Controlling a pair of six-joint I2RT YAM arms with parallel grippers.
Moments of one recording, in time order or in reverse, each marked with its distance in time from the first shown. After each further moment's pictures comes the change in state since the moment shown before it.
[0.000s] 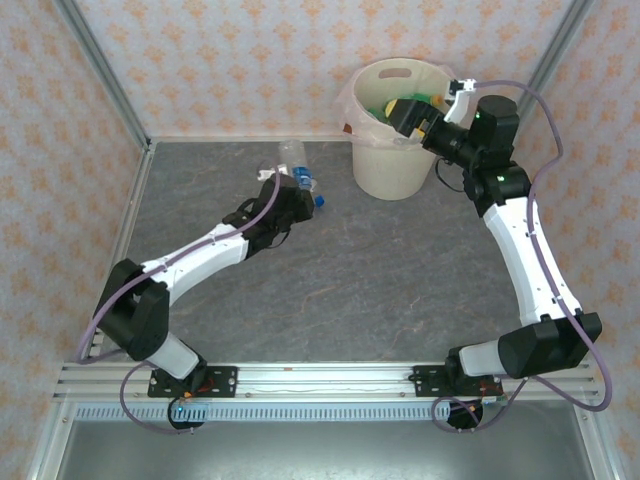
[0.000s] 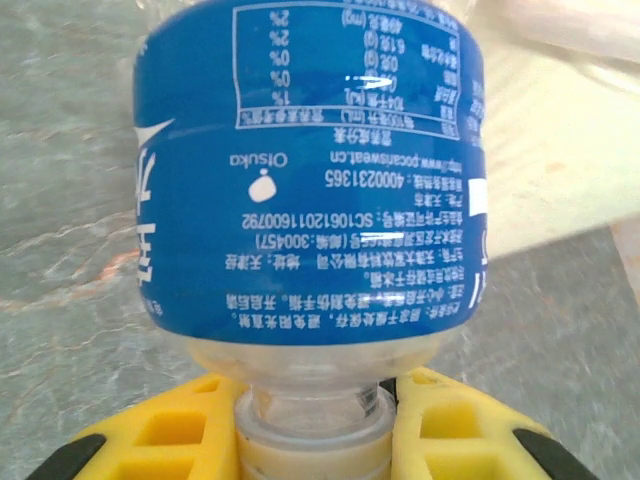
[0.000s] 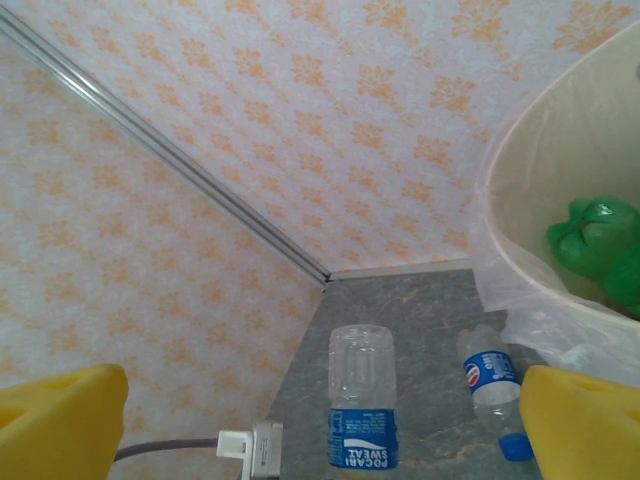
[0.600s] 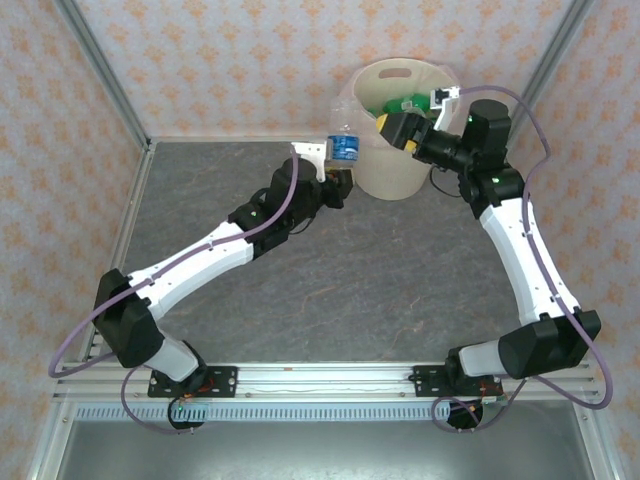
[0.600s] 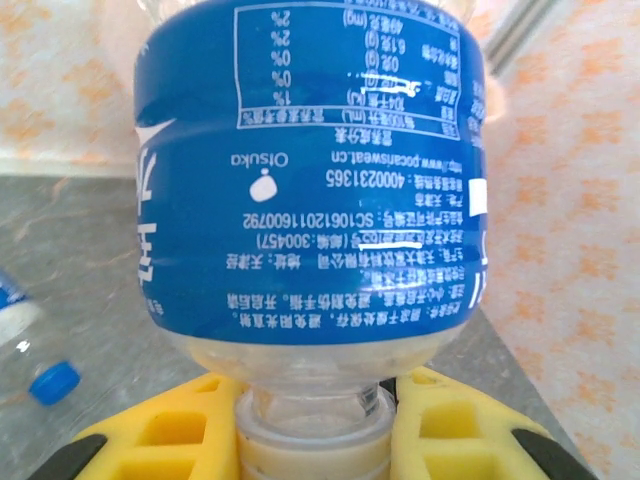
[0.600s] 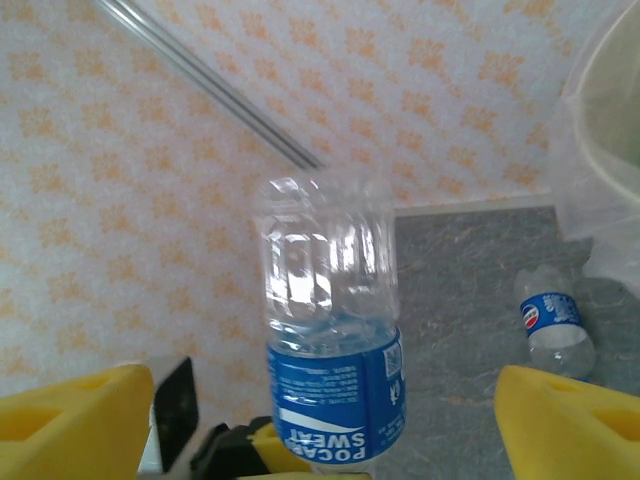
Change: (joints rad) left arm -0.158 -0.010 0.254 0.051 0.034 0.230; right arm 0.025 0.000 -0.026 -0.038 -0.148 -0.002
